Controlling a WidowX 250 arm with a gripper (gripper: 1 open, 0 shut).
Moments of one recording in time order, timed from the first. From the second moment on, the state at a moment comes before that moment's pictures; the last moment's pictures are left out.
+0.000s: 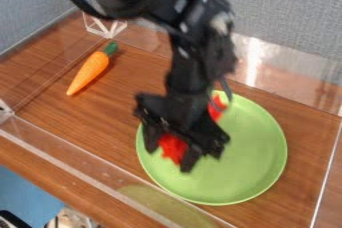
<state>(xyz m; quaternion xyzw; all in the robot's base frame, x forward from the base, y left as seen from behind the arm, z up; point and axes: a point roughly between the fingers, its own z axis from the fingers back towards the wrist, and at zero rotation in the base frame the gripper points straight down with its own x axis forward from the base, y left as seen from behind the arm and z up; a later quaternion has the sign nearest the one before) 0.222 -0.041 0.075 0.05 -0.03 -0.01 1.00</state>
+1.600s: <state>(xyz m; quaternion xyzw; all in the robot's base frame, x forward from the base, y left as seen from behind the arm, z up) 0.258 0.100 0.065 0.02 -0.01 0.04 1.00</state>
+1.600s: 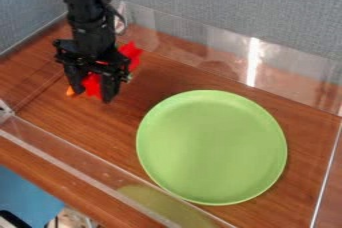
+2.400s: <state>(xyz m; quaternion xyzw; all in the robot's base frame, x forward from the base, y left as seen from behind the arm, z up) 0.247 0.100 0.052 -0.02 0.01 -0.03 1.00</state>
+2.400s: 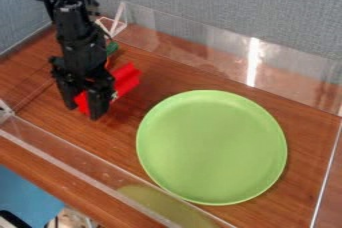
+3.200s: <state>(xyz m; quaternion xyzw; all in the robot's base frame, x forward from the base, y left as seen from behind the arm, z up) 0.230 0.060 0.062 -0.03 0.01 -0.06 1.00</state>
